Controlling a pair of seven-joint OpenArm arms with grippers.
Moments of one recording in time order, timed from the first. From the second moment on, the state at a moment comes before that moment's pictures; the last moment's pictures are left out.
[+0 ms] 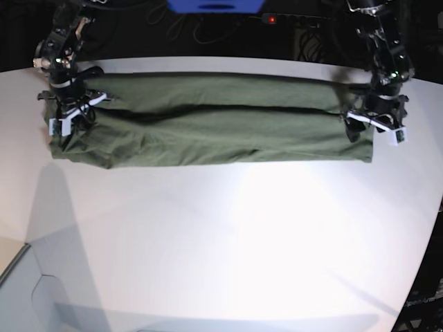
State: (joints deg) left arm 13.3 -6.8 -26.5 85.0 -18.4 -14.4 27.6; right arm -14.1 -2.5 34.9 89.7 -0.5 31.1 -24.1
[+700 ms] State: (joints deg) left arm 8.9 -10.2 -26.9 79.9 -18.5 -14.5 28.9; right arm -14.4 -2.5 28.7 89.7 -0.9 31.3 -23.9
